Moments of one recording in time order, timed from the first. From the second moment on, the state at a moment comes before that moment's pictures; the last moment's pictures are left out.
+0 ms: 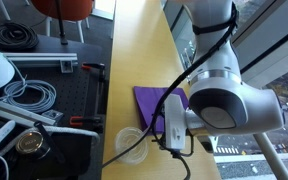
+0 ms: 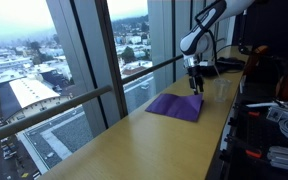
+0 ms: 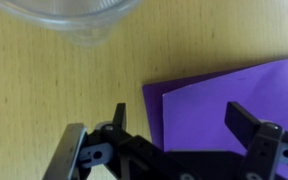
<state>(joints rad) -0.25 0.74 -0.04 -1.66 0.10 2.01 -0.36</state>
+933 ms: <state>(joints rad) -0.23 0.78 0.01 -1.64 0.10 2.03 -0.35</state>
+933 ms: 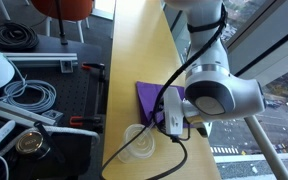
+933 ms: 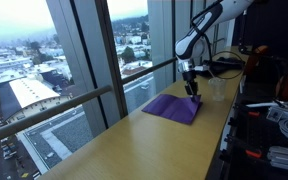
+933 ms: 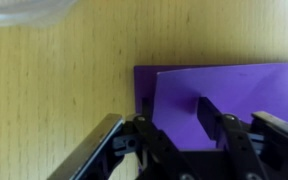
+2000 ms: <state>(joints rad) -0.21 0.64 -0.01 -1.71 0.05 2.03 -0.35</state>
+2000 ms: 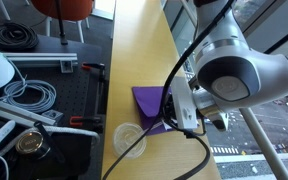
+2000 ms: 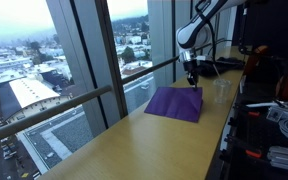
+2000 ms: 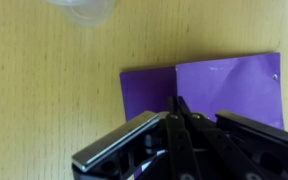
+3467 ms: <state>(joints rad) 0.14 0.17 0.03 -2.09 -0.56 2.07 0.11</state>
